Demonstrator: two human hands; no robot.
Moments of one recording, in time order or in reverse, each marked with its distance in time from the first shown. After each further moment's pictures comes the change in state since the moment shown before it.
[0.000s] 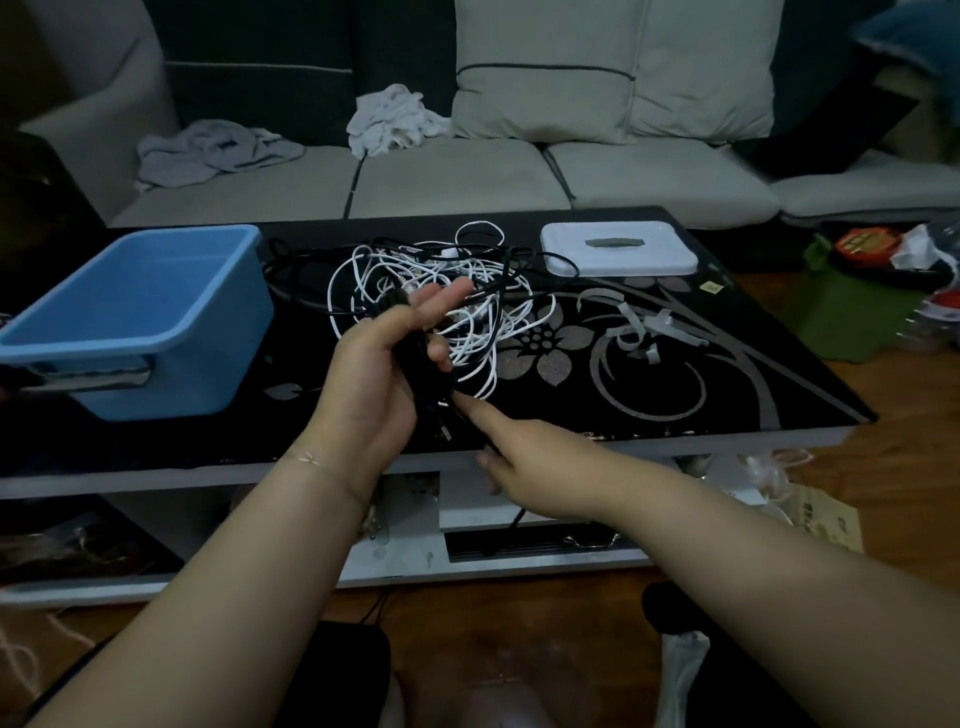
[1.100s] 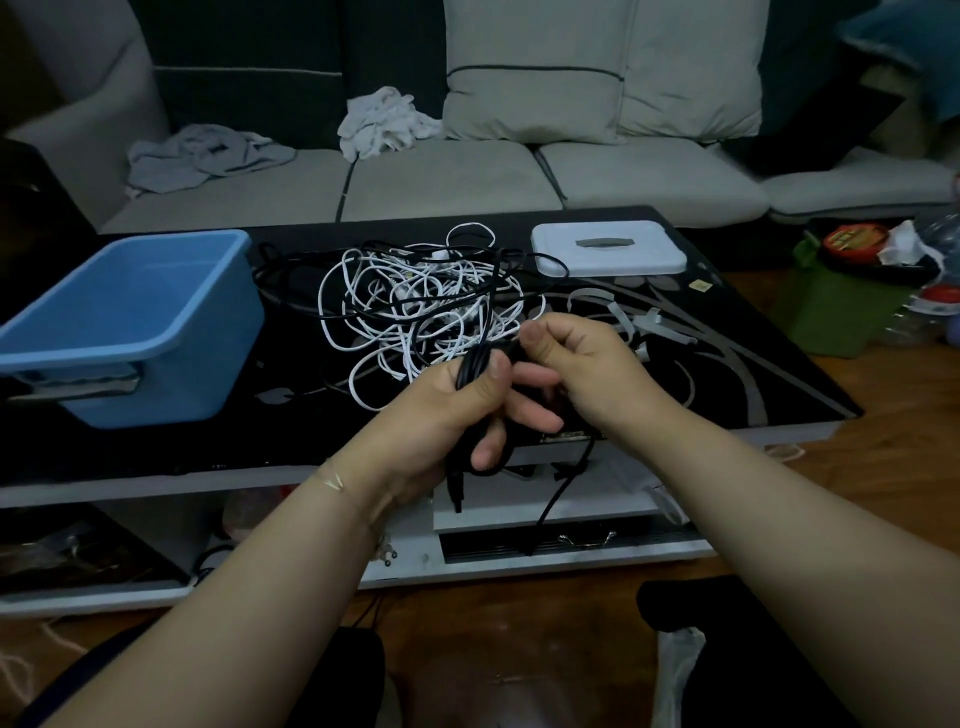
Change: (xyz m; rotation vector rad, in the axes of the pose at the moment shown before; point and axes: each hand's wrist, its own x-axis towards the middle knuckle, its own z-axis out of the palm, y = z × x) left_hand -0.022 -0.023 0.014 0.405 -0.508 -0.119; right_hand -0.001 0.020 -0.046 0.826 0.514 -0.105
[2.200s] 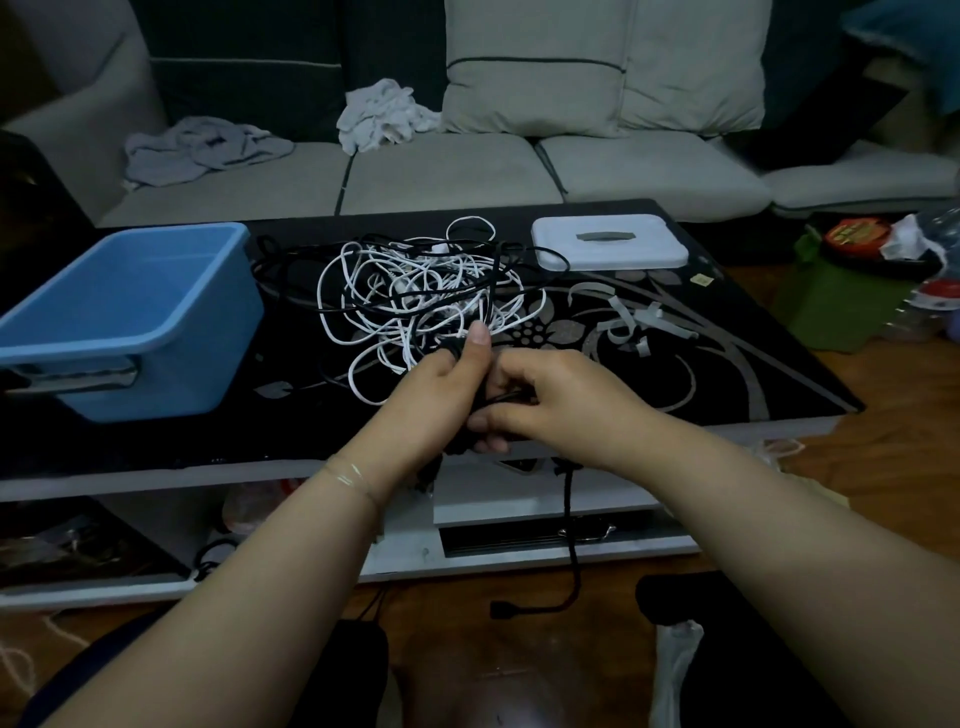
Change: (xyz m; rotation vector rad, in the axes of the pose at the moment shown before) left_hand 0.011 -0.006 -0.010 0.529 0.336 -0.158; right_hand -0.015 -0.008 0.010 -0.583 -0.242 0.011
